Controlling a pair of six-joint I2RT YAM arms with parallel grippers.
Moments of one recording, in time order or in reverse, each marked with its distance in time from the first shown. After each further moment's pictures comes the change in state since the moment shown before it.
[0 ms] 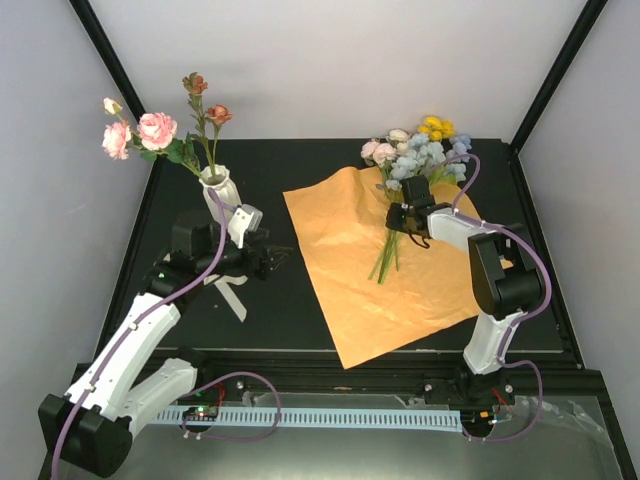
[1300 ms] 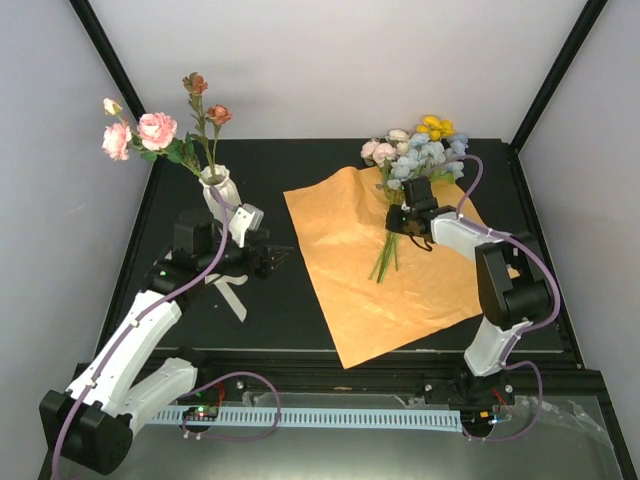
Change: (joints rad) left arm 0.000 0.021 0.005 -0.005 -0.003 -0.001; right arm 0.011 -0.089 -0.058 0.003 -0.042 -0.022
